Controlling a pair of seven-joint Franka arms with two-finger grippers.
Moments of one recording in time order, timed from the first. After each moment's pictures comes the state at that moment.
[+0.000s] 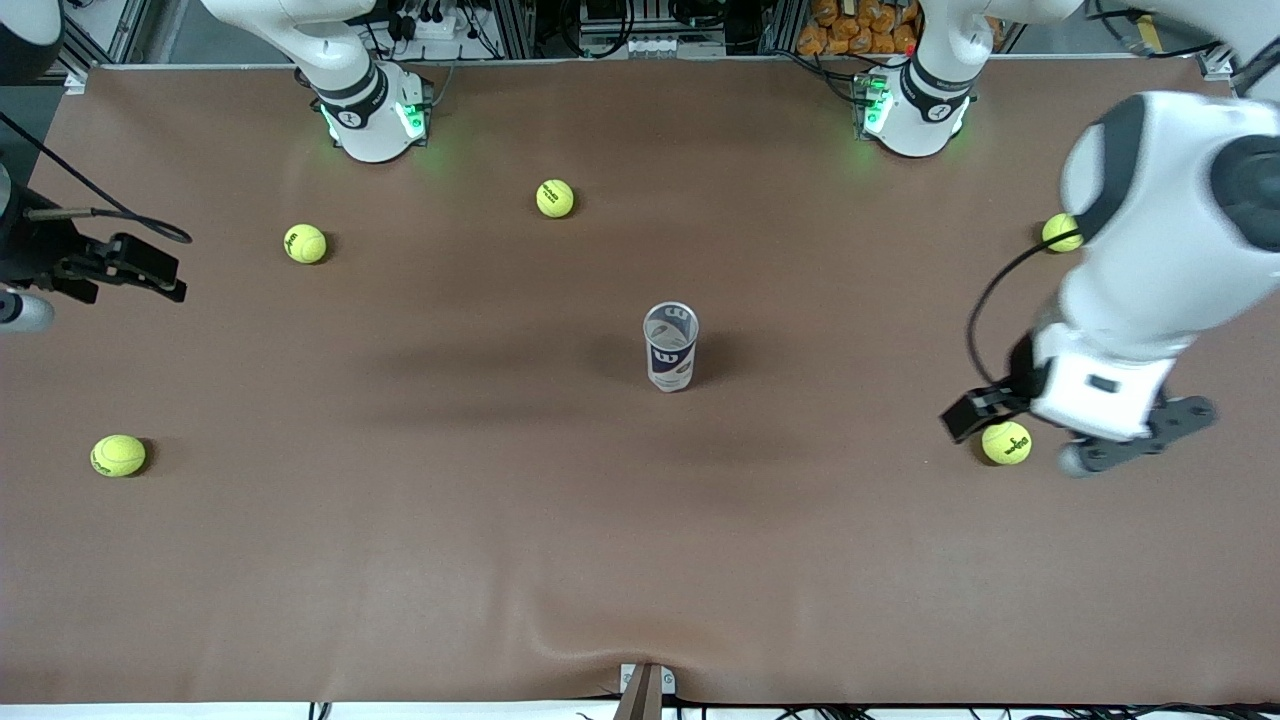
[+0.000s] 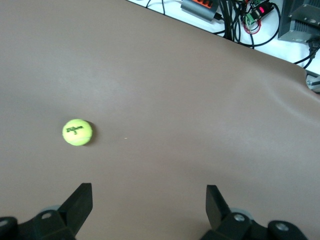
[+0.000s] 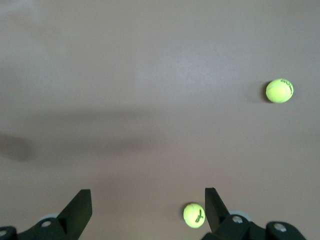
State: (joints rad) left arm -0.24 0.38 0.02 -1.24 0.02 1.74 -0.55; right arm 0.09 0.11 -0.08 -1.44 0.02 1.52 0.01
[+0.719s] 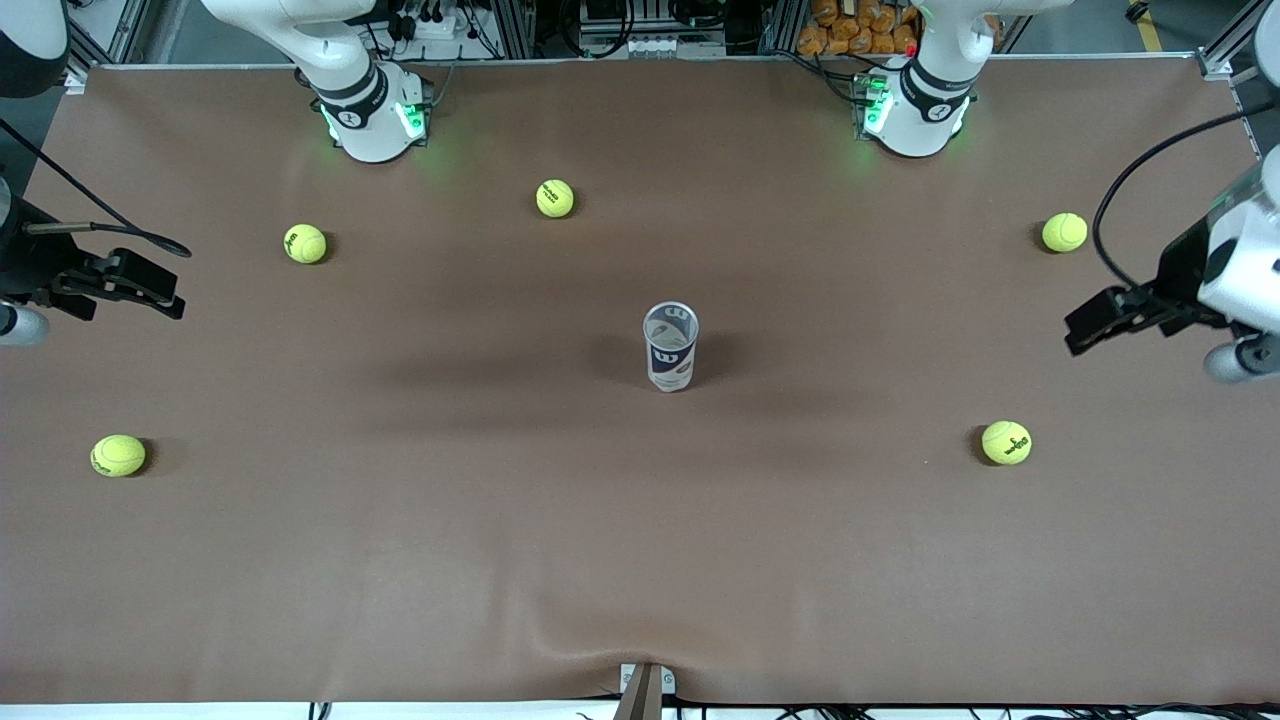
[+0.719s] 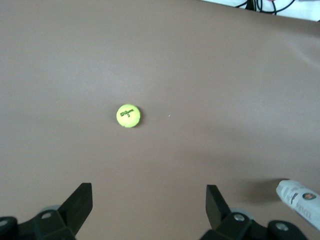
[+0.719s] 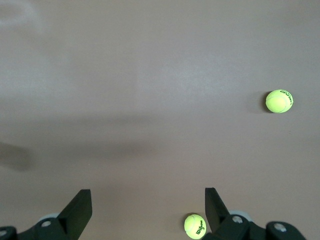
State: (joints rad) left arm -0.04 0.19 -0.11 -1.31 0.07 1.55 -0.33; right arm 0.09 0.12 -0.08 -1.44 0.02 1.55 0.01
